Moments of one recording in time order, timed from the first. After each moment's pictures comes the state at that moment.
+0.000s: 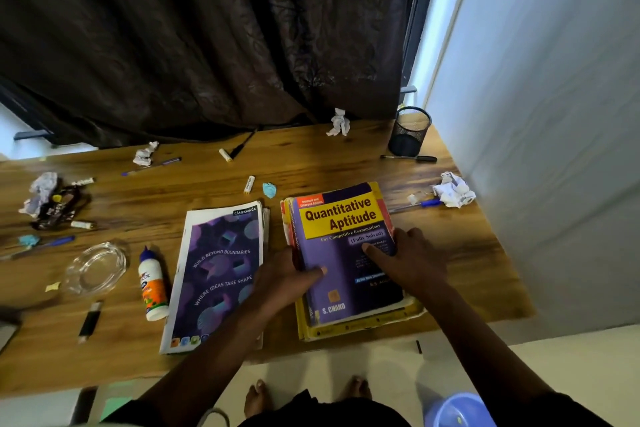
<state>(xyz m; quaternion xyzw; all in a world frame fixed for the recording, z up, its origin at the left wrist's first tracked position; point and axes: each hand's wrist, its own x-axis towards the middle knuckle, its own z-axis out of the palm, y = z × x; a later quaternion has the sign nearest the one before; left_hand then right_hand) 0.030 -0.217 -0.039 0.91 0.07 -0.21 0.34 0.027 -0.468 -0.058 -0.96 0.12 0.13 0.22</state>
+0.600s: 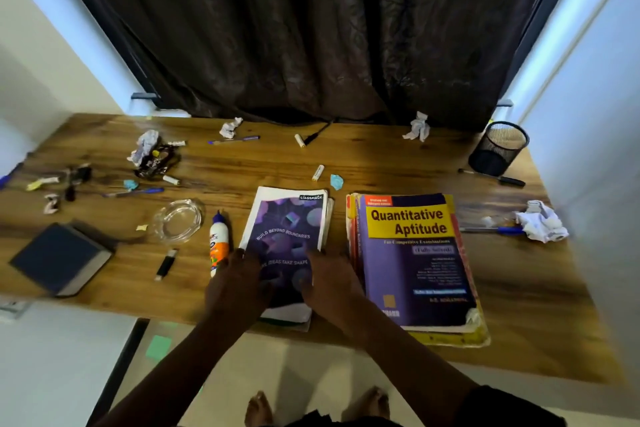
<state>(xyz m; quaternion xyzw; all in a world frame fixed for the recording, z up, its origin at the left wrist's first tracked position) -0.030 -0.080 -0.043 0.98 0.13 -0.09 0.12 0.011 -0.264 -0.055 -0.93 -0.18 0.14 0.29</state>
